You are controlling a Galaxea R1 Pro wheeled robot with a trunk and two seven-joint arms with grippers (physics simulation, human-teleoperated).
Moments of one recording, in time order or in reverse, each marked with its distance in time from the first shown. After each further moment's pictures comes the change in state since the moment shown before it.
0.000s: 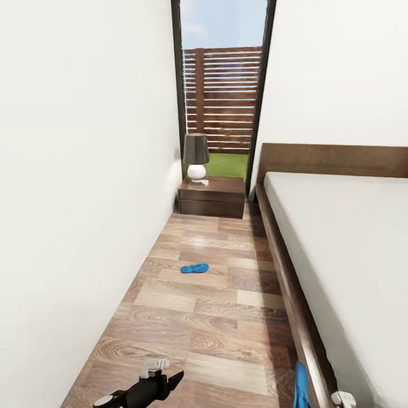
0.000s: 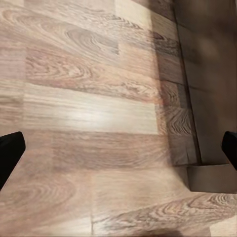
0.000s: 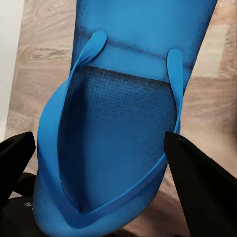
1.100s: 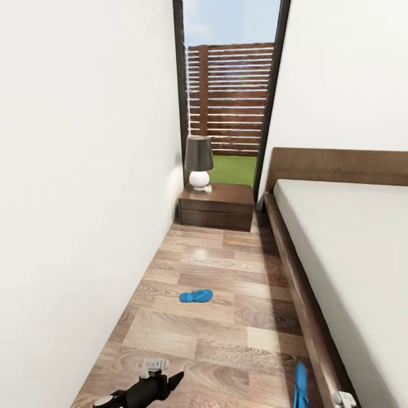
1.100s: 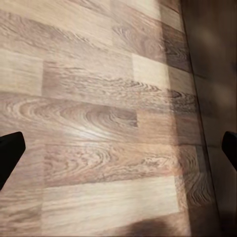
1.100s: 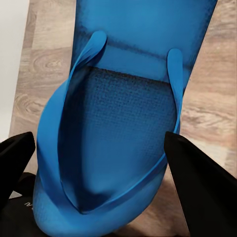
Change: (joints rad) left arm 0.000 0.000 -0.001 0.000 0.000 0.000 0.000; right arm 0.000 0.000 0.000 0.000 0.000 0.000 0.000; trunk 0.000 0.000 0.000
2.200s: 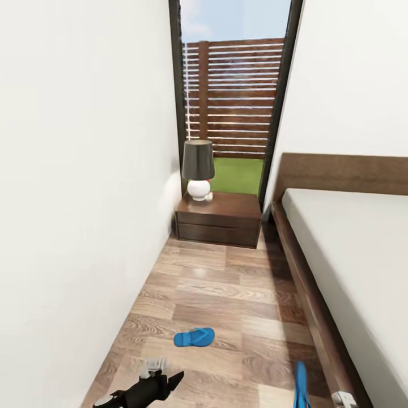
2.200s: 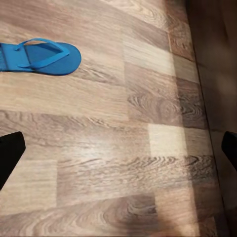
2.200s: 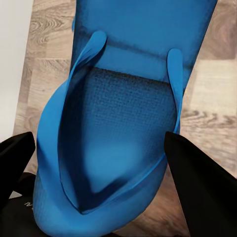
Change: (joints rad) left arm 0.000 0.000 0.000 0.000 0.000 0.000 0.000; right arm 0.000 0.000 0.000 0.000 0.000 0.000 0.000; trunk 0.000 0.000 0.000
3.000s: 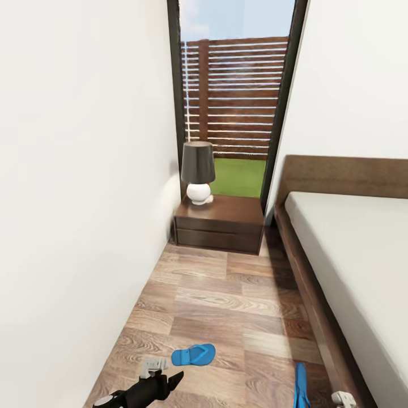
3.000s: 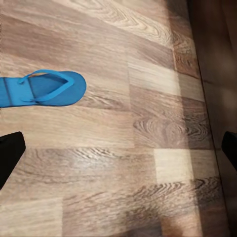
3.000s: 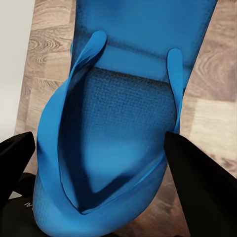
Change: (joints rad) left arm 0.000 0.000 0.001 0.000 0.000 0.000 0.000; right arm 0.000 0.000 -0.001 0.000 0.000 0.000 0.000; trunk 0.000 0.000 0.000
